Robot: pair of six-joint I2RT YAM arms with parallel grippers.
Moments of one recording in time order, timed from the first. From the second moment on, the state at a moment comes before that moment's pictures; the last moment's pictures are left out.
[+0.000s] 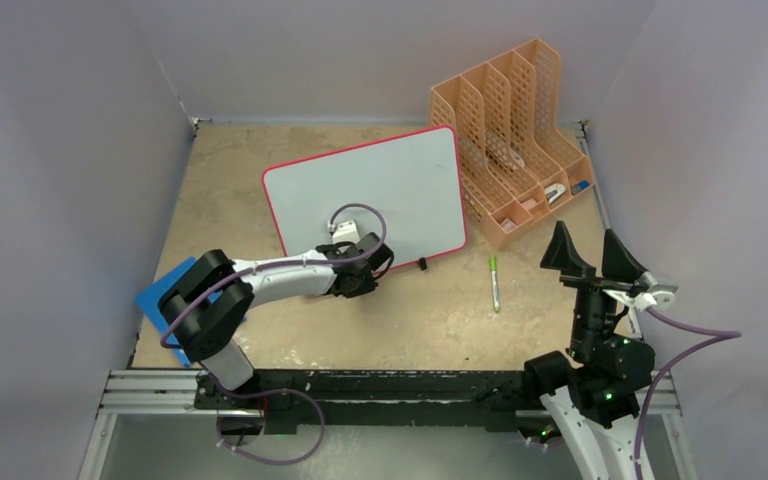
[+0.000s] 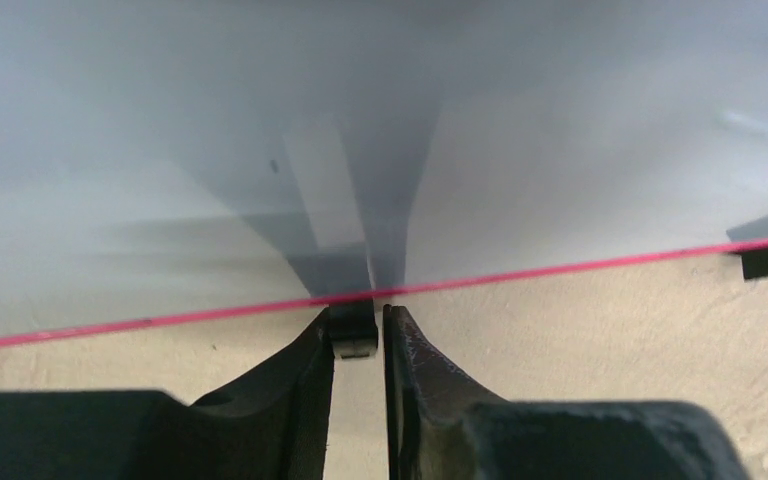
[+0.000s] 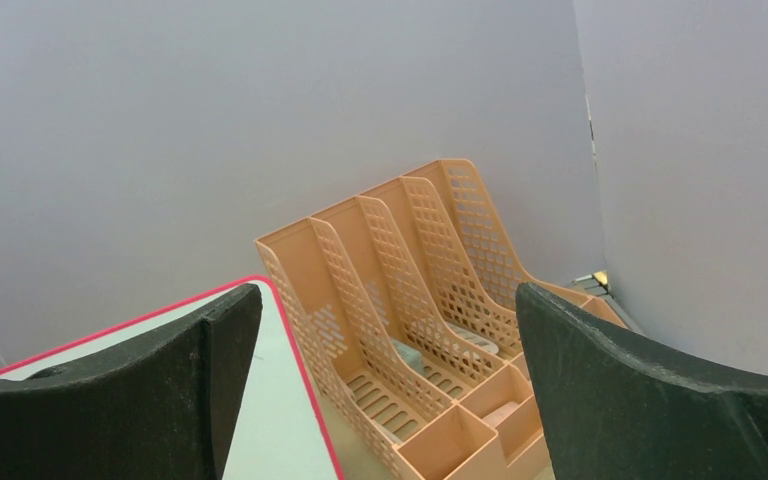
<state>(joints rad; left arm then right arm) -0.88 1.65 0.93 -0.45 -0.40 -1.12 0.33 0.01 0.44 0.10 0.40 0.09</state>
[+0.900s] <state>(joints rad) -0.90 1.15 0.92 -0.55 -0.34 -0.87 0.33 0.80 1.00 -0.33 0.27 0.36</state>
